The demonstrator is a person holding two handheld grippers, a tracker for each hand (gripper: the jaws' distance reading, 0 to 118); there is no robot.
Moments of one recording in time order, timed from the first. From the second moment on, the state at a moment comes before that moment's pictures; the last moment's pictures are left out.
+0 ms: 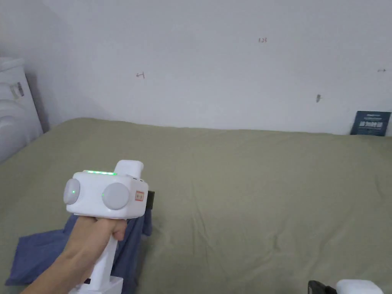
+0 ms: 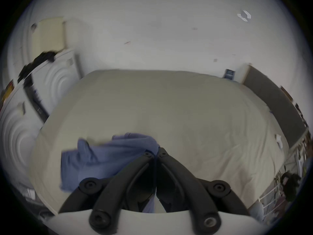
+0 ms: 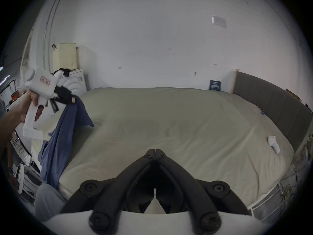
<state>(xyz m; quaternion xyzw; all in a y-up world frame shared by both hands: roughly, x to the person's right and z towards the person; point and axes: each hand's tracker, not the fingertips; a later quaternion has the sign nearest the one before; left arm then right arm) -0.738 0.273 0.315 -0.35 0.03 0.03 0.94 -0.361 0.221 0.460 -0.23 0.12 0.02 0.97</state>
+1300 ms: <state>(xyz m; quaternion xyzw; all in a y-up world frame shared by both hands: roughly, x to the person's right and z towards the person) -0.632 0.295 0.461 -0.20 0.04 -0.02 0.98 -0.306 0.248 0.481 -0.19 0.07 -0.01 0.98</state>
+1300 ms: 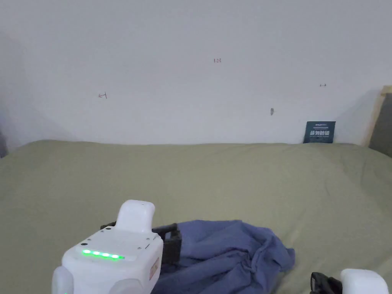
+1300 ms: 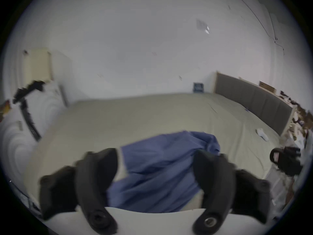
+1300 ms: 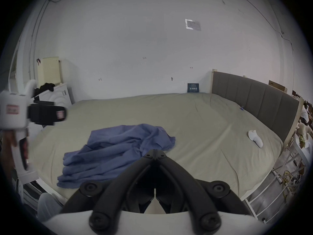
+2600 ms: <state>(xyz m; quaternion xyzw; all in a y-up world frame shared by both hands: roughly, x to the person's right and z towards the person) -0.792 0.133 0.365 -0.48 0.11 0.03 0.87 -0.330 0.217 0.438 -0.21 0.07 0.03 0.97</state>
